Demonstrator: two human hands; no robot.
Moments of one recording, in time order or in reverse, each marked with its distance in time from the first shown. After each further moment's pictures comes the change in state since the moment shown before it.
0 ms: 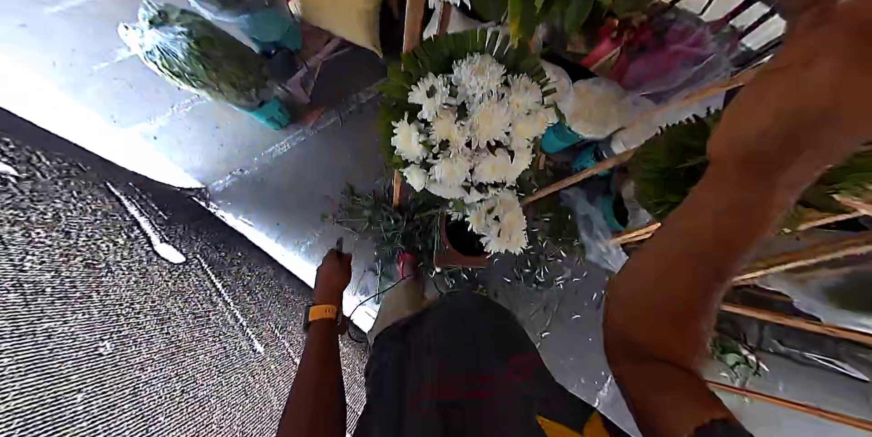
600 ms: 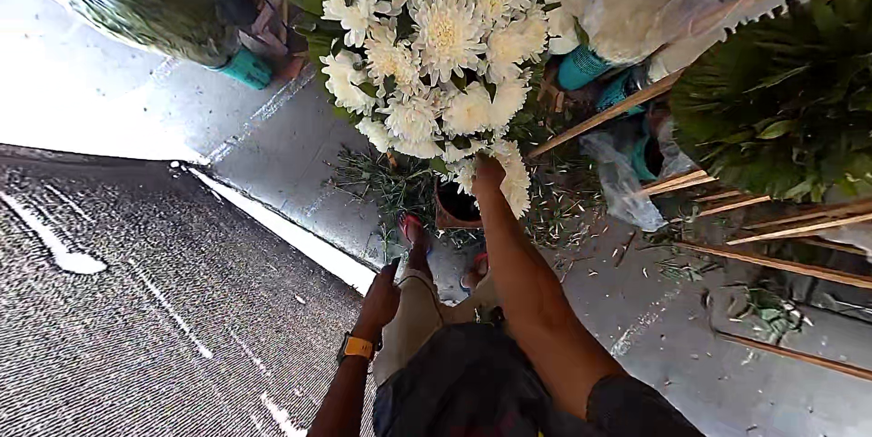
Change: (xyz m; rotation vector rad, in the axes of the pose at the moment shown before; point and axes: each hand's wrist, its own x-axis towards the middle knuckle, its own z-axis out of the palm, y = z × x) left_hand -0.100 0.004 0.134 0.178 -0.351 0.188; right_hand -0.380 0.215 0.172 0.000 0.150 1.758
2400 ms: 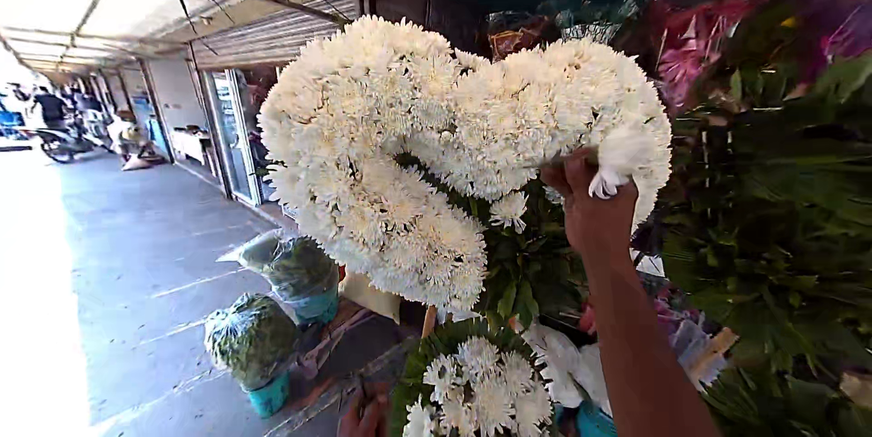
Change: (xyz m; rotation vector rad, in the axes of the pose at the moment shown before) left_hand -0.062 0.177 -0.319 -1.042 0.625 0.986; right_hand -0.423 -0.520 -0.086 0.665 -0.481 -1.832
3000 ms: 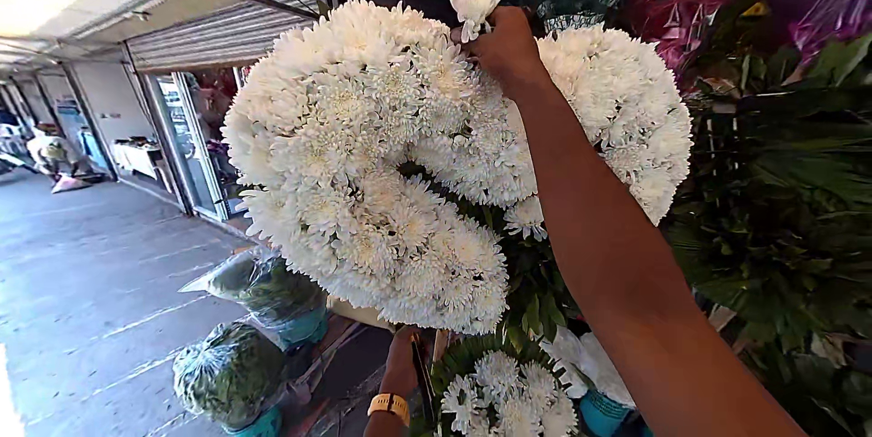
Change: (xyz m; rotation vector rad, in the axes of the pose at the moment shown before) left_hand 0.197 -0.016 0.060 -0.454 -0.073 -0.465; right_hand 0.201 0.059 0.159 -0.825 -0.311 0.108
